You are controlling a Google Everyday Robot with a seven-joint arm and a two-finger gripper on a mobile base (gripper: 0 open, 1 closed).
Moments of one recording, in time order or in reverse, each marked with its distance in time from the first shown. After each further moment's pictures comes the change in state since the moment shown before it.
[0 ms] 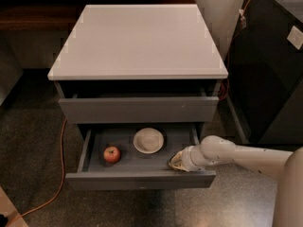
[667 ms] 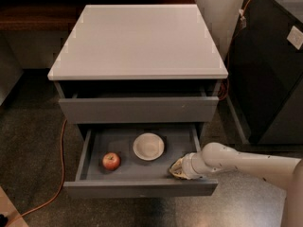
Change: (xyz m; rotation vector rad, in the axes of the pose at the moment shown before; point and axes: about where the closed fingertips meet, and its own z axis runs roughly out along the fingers) arm 0.002 0.036 -0.002 -0.034 -0.007 -0.001
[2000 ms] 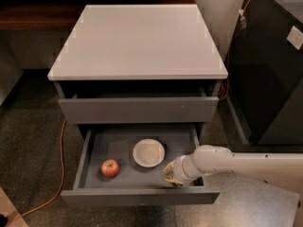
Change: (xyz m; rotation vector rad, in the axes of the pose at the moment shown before) arm -0.062 0.027 -0.023 -0.016 0.003 -0.118
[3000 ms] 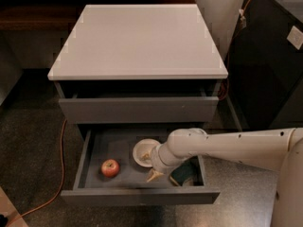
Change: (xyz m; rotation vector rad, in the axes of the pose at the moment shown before) arm -0.096 -0.025 0.000 -0.080 -0.024 -0.159
